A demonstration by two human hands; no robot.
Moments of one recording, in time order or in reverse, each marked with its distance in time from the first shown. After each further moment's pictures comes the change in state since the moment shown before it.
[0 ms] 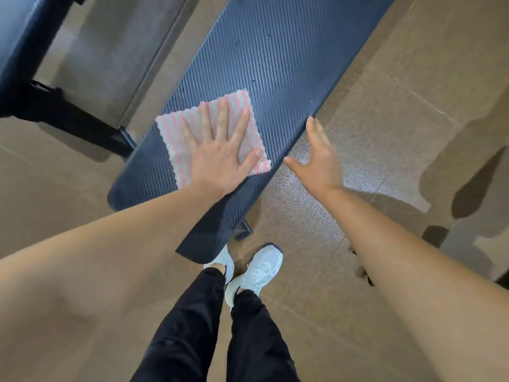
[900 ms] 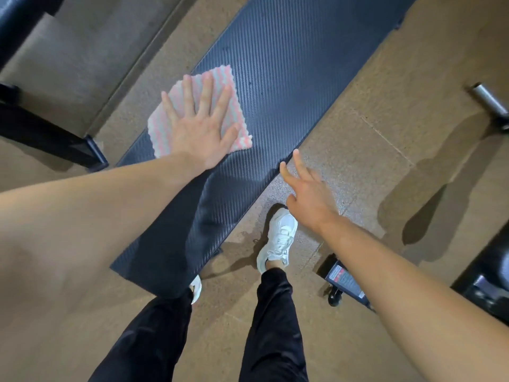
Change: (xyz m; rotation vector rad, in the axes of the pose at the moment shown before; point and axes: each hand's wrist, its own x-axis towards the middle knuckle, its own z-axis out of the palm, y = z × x) left_hand 0.112 -0.007 -0.043 0.018 0.013 -0.037; right_hand 0.027 -0.007 -0.061 -0.571 -0.334 -0.120
